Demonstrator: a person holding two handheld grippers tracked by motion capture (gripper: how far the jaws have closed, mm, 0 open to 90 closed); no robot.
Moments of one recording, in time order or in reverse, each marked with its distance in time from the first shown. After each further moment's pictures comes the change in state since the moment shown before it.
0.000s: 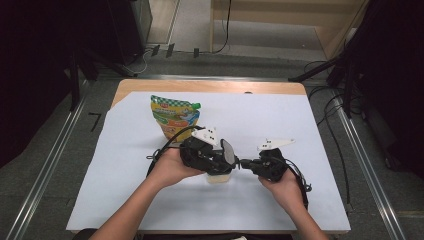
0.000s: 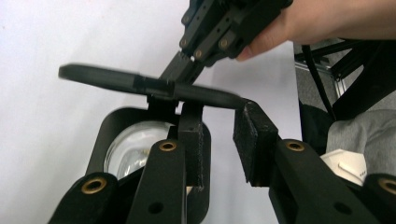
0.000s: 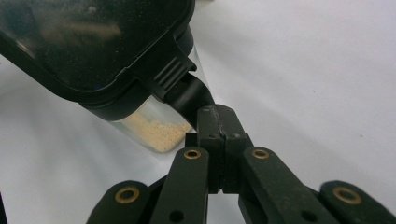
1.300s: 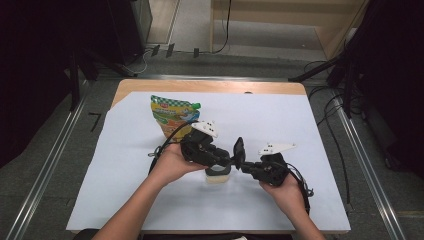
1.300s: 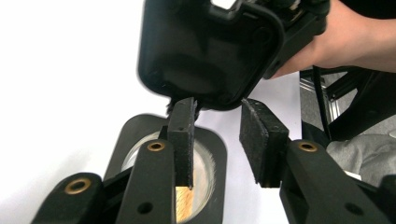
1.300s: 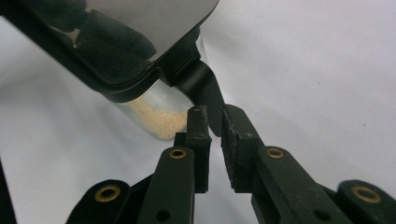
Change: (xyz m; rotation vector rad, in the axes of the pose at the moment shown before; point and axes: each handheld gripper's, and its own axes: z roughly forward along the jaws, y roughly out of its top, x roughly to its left) left arm 0.013 -0.002 -0.005 -0.028 0.009 -0.121; right arm 0.007 -0.008 -0.006 -0.009 -0.005 -0.027
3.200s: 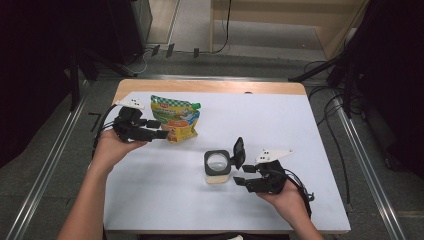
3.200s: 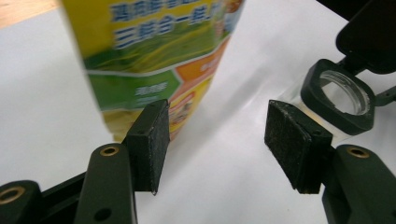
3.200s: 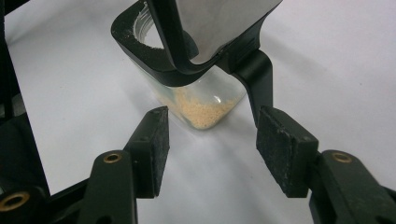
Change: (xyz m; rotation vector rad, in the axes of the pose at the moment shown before) left arm 0.081 -0.084 -0.128 -0.111 0.314 -0.263; right arm 0.021 -0.004 -0.003 0.021 0.052 -0.050
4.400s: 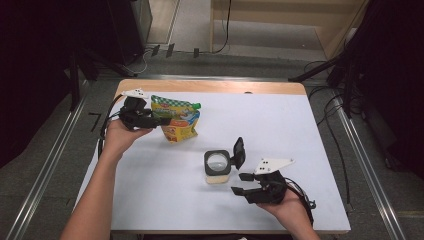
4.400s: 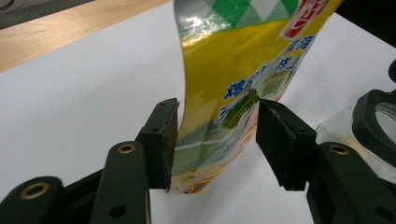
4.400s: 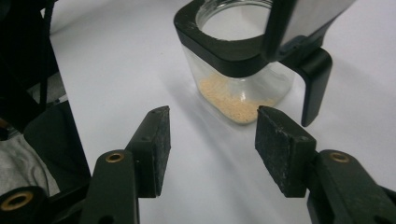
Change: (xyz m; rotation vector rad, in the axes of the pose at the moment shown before) left arm 0.025 0.018 0.023 -0.050 0.043 0.005; right arm 0.023 -0.008 -0.009 -0.019 0.065 -0.074
